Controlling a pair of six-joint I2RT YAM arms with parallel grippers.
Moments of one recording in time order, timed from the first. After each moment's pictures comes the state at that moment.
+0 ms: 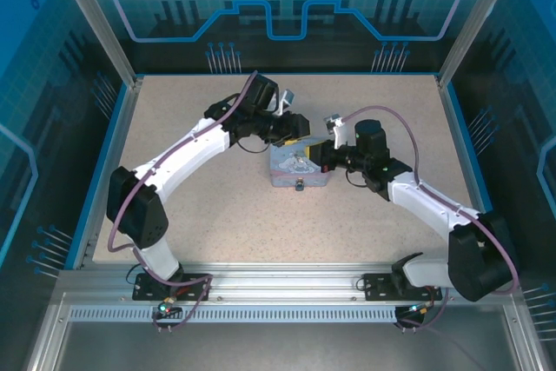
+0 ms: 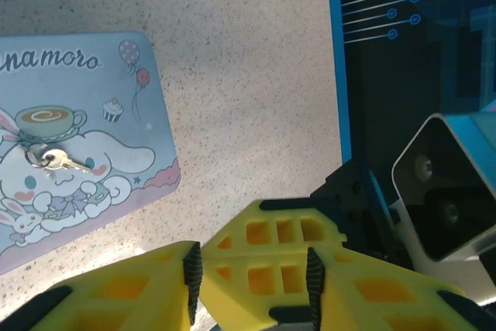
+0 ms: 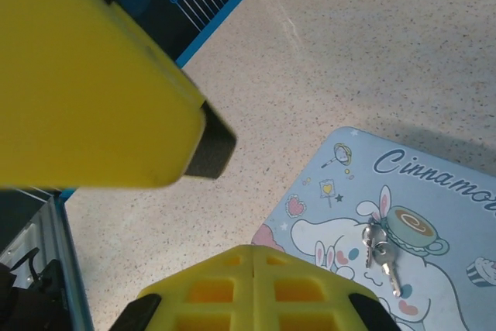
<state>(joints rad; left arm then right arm) -0.56 1.72 1.58 -0.62 0.50 -0.81 0.41 1.30 0.77 0.09 -0.57 0.34</state>
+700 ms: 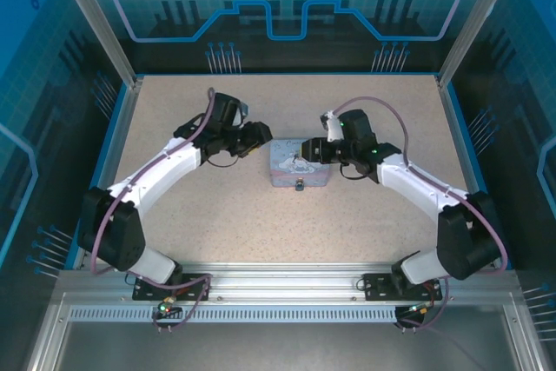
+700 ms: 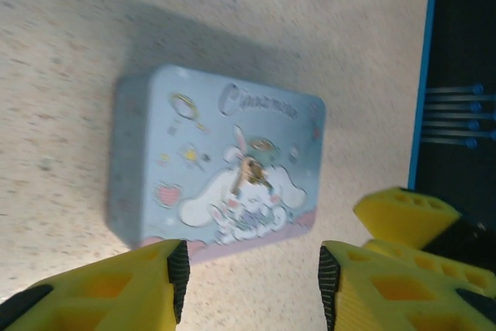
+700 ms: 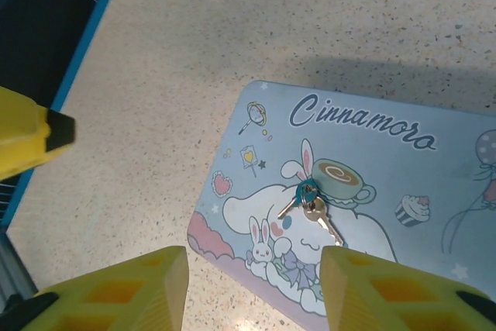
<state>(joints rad) -0.39 1.50 1.19 -0.49 0.33 -0.88 0.46 1.46 1.00 -0.25 -0.35 0.43</state>
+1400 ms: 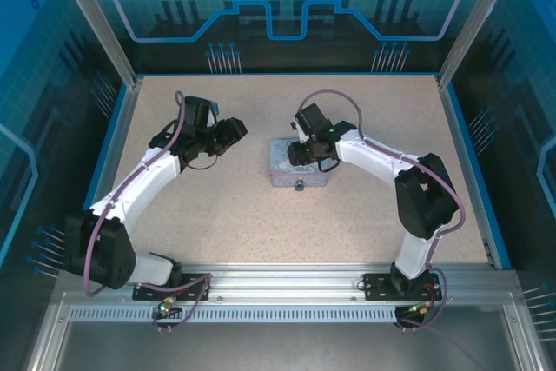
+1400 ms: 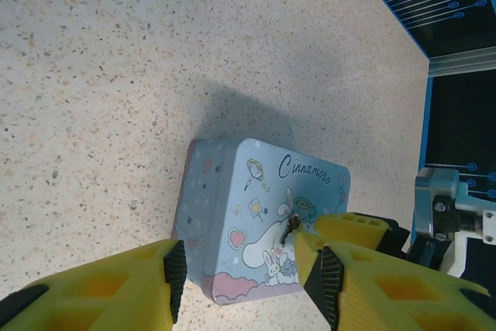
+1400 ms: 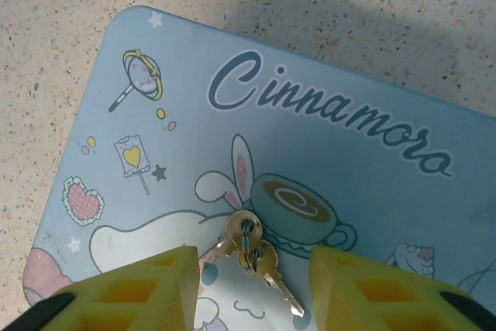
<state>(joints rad) -0.25 1.38 1.08 -0.44 0.30 -0.88 0.60 1.80 1.35 -0.61 -0.02 0.29</state>
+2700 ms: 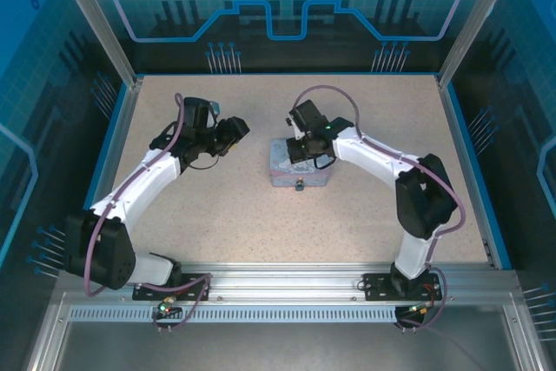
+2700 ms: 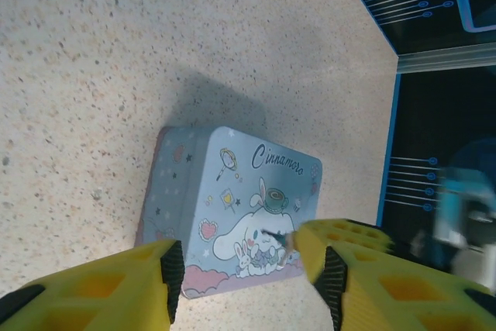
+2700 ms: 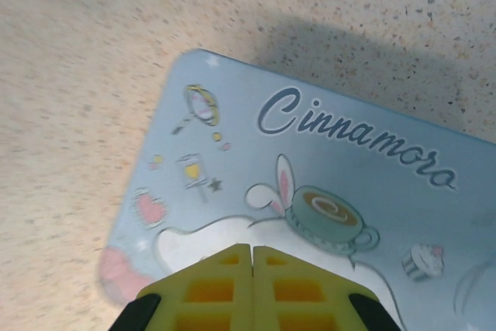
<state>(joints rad) -0.26 1.37 1.02 -0.33 0.38 -0.98 0.61 1.72 1.38 -0.63 -0.05 0.35</state>
